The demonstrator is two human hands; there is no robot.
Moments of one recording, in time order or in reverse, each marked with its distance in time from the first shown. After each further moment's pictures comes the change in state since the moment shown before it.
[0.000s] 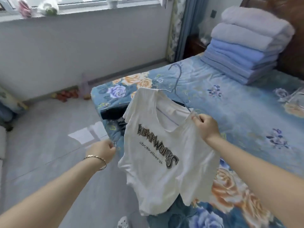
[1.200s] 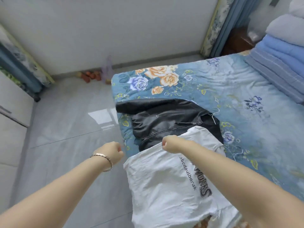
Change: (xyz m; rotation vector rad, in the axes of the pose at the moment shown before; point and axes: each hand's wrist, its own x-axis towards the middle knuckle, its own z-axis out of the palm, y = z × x) left_hand 0.085 0.014 0.015 0.034 -0.192 -0.144; right_hand 0.095 -0.040 0.173 -0.713 -1.013 -0.281
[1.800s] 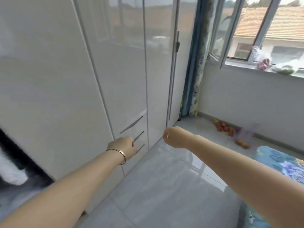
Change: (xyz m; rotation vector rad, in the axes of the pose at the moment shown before) left_hand -0.335 -0.442 -0.088 -0.229 0.502 -0.697; right_hand -0.182 -0.596 0.090 -0.603 0.128 -0.919
